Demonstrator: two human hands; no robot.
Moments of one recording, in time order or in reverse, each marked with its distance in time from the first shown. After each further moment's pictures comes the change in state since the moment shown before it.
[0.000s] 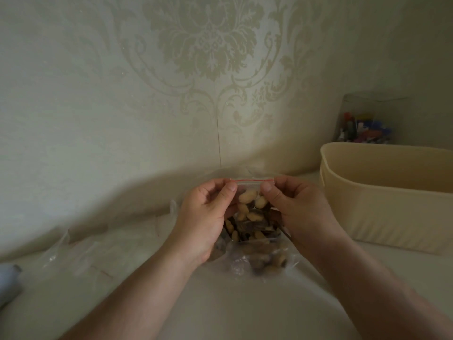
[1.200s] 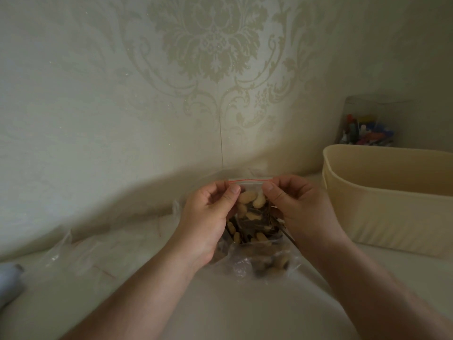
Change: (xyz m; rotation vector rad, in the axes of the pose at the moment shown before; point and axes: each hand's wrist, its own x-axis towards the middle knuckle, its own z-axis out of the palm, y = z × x) left_hand 0.001 -0.002 0.001 -0.024 0.033 -0.014; right_hand -0.004 -0.007 0.004 -0.032 0.039 -0.080
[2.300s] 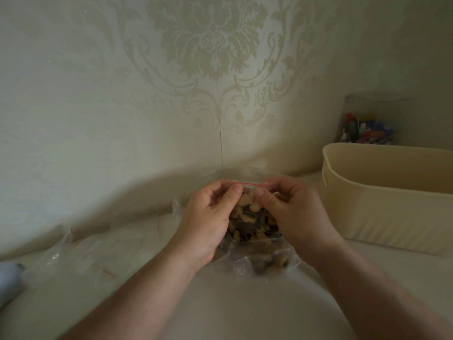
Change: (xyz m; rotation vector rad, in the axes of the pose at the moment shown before) left_hand 0.000 -0.003 -0.004 0.093 -0.065 0.067; right_hand -0.006 0.001 0.005 -0.140 -0.079 -0.019
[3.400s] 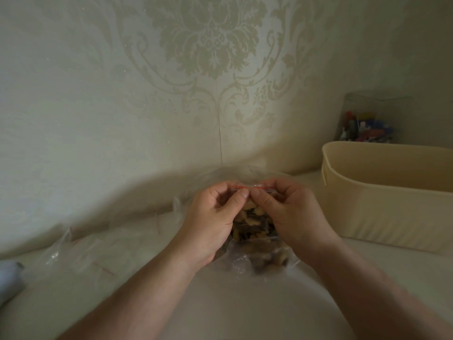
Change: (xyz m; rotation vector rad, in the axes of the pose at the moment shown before) left_hand -0.005 0.003 0.005 -0.018 -0.086 0.026; right_hand -0.004 -0.004 0.003 -0.015 -0.027 -0.020
